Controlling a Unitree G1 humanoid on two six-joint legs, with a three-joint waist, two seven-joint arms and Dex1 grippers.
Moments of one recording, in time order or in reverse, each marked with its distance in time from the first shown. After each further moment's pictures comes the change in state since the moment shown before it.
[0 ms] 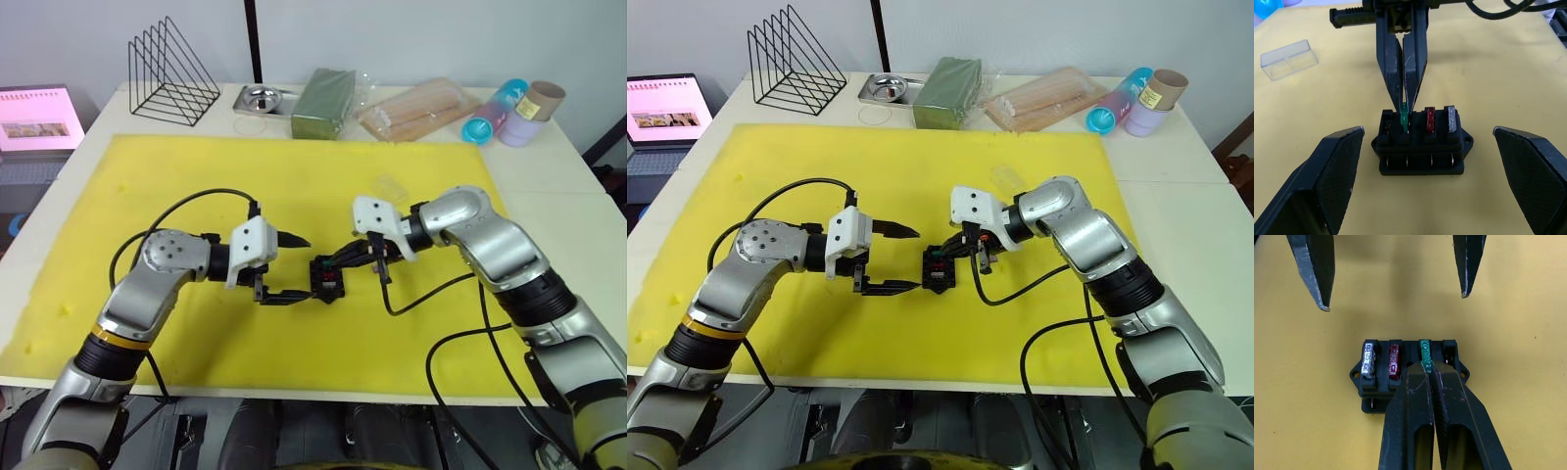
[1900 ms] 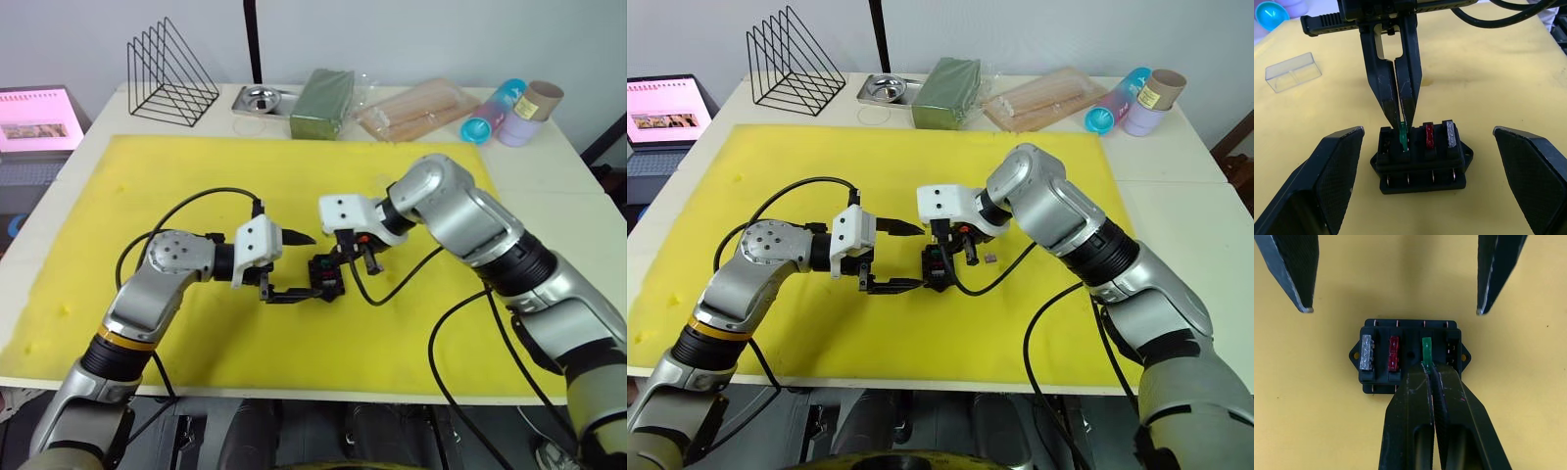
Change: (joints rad) left arm 0.000 -0.029 0.000 -0.012 0.001 0.000 0.025; right arm -0.281 0.036 0.233 -0.003 -0.215 0.238 0.156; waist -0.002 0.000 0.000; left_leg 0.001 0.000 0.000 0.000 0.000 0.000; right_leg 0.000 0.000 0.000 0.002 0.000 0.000
